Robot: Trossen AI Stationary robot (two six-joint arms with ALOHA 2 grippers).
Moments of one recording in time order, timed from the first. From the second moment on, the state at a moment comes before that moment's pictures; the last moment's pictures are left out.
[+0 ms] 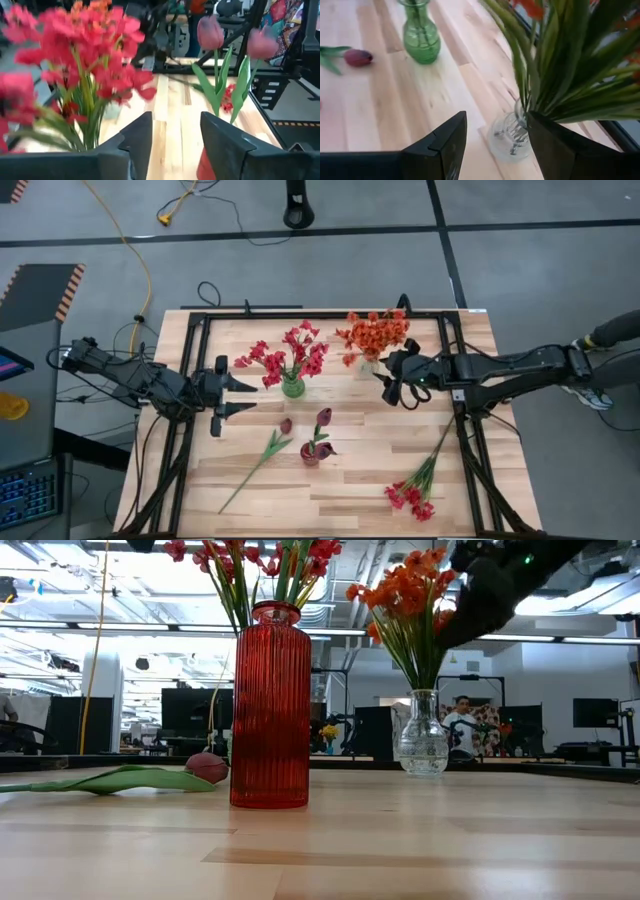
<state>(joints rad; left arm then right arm) -0.38 0.71 0.76 -0.30 -0.42 -0.15 0.02 1.03 0.78 -0.43 0.47 0.19</state>
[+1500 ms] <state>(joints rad) -0.43 1.52 0.76 -0.49 0.13 -0.94 0.41 1.03 0.90 -0.63 0.47 0.42</state>
